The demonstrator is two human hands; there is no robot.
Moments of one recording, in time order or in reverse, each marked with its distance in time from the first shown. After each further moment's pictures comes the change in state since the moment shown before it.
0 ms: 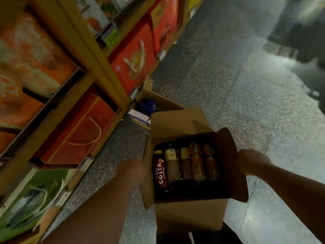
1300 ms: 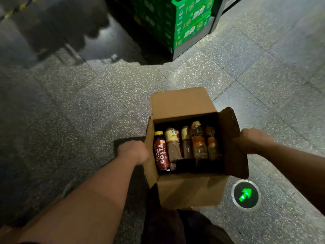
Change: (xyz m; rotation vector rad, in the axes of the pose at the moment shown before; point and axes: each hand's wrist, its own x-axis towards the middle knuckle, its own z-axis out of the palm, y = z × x) left_hand -0.095 0.626 0.059 1.071 0.158 0.795; right_hand -0.123 0.461 0.242 0.949 -0.119 0.922
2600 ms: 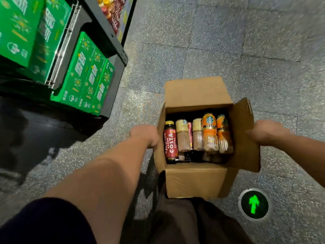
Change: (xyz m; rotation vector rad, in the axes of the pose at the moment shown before) left_hand 0.219 0.407 -0.286 0.584 0.004 0.454; right_hand 0.224 0.275 -0.114 0.402 -0.137 0.397
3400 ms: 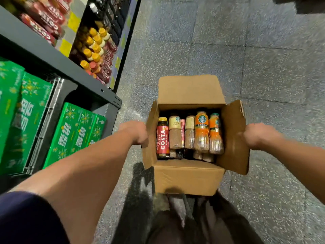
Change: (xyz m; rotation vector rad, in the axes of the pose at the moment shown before) left_hand 0.170 0.022 -0.281 0.077 0.007 -0.093; right_hand 0.202 -0.018 -0.229 0.038 0.008 -0.040
